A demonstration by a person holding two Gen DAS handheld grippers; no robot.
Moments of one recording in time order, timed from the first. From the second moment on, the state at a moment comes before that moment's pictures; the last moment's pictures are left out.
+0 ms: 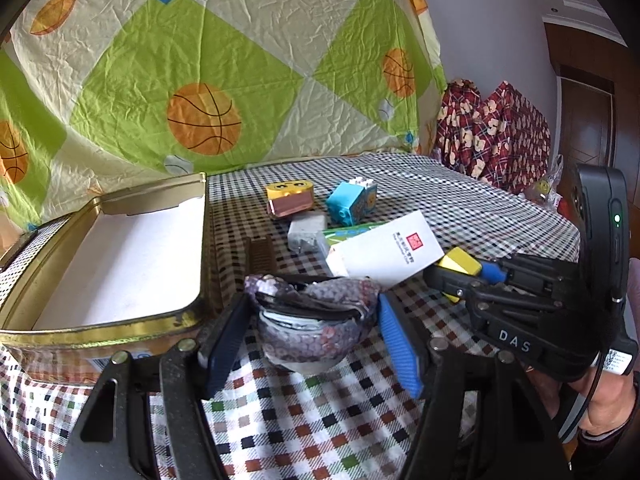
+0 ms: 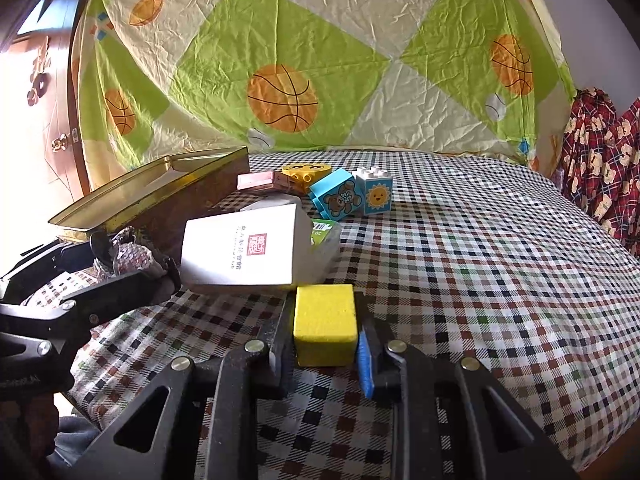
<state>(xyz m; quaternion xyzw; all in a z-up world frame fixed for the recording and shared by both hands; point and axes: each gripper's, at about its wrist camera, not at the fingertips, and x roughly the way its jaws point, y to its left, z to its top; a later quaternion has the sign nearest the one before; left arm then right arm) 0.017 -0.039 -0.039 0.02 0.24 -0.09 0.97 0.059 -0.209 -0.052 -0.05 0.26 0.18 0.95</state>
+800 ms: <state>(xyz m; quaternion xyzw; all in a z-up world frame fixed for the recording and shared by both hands) -0.003 -0.032 -0.018 0.04 0.15 -0.07 0.99 0.036 -0.211 -0.027 -0.03 0.15 0.19 0.97</state>
